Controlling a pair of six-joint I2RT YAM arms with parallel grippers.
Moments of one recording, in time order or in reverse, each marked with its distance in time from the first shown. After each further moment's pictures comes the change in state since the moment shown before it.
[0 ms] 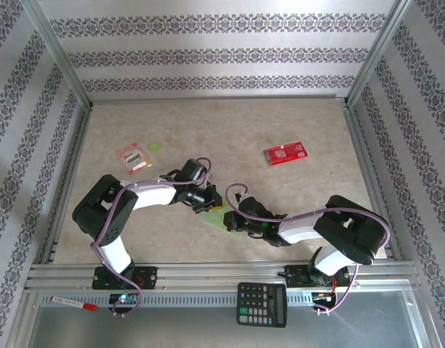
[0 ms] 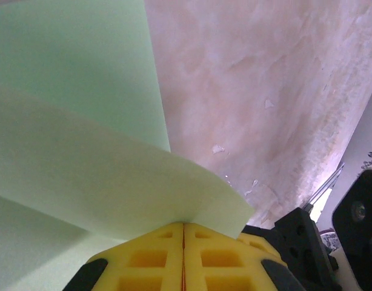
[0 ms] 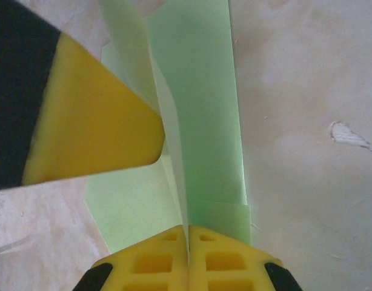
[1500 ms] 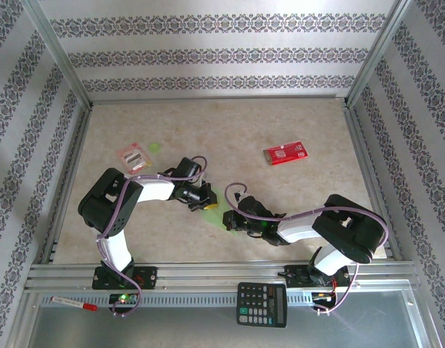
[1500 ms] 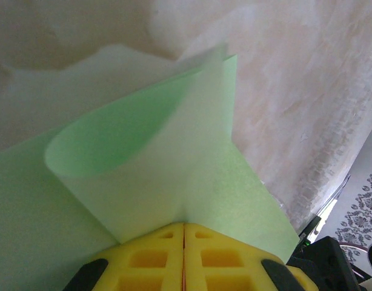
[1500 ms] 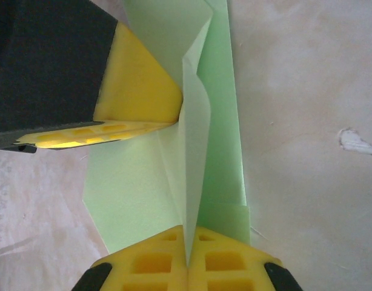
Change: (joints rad) left arm 0.076 0.076 0.003 0.015 0.036 0.058; right arm -0.006 0.012 0.010 0.003 -0.009 0.000
